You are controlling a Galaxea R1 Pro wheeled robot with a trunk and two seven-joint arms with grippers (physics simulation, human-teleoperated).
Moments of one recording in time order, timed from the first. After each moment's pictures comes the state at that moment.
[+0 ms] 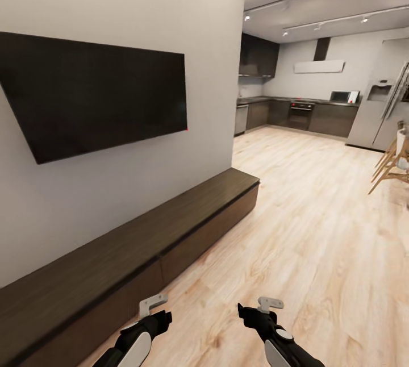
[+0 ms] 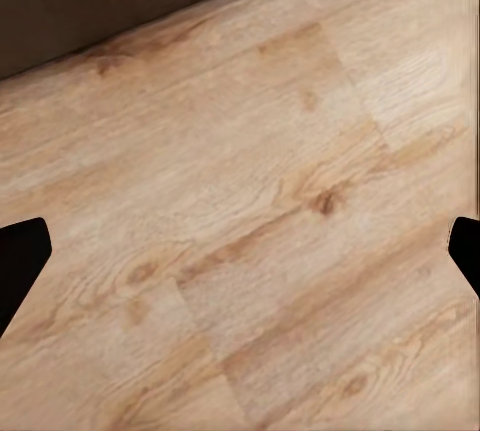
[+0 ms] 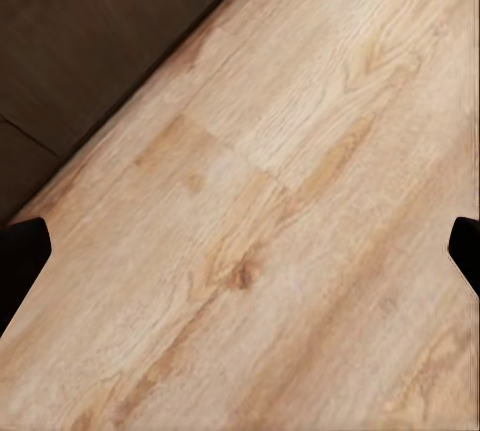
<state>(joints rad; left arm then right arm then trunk) -0.28 0.05 -0.49 -1.03 0.85 0.34 0.58 -0.45 -0.01 0.50 -0.48 -0.64 -0.07 -0.11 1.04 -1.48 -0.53</state>
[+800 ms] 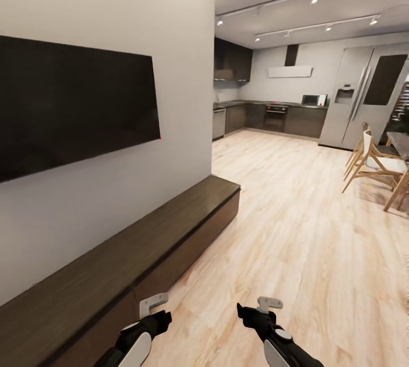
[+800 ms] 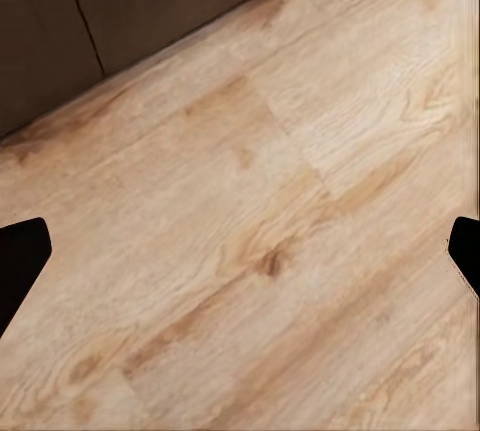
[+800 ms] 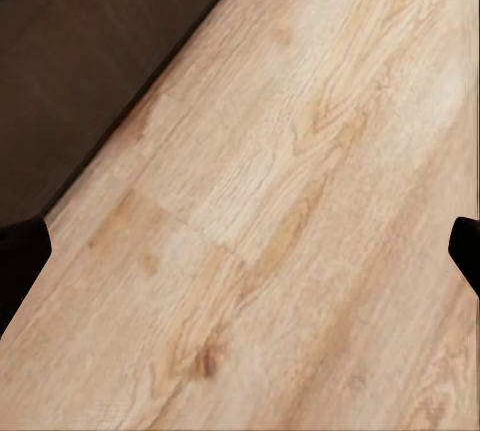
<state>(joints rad) -0.28 0.05 -0.49 -1.03 0.83 0.33 0.59 -0.45 -0.01 0.50 -0.48 -0.64 -0.07 -0.12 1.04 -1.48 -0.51</state>
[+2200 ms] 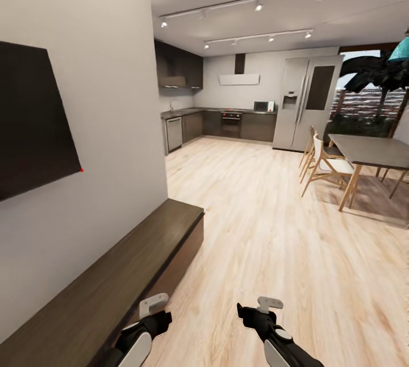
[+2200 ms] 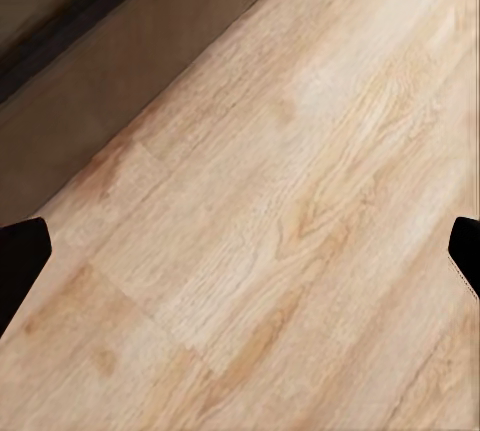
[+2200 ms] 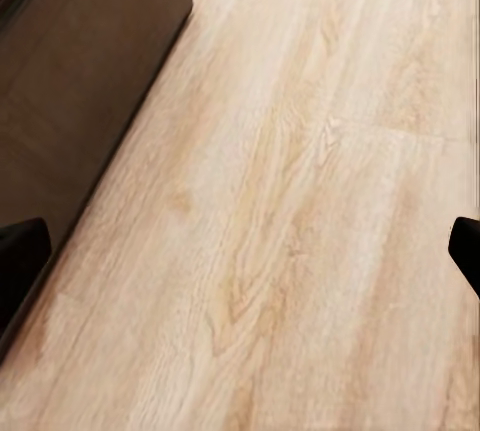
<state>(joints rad) -0.28 0.05 -0.49 -1.03 0.84 0.33 0.59 -0.45 -0.01 0.50 -0.48 -0.64 -0.07 -0.12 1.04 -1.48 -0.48</state>
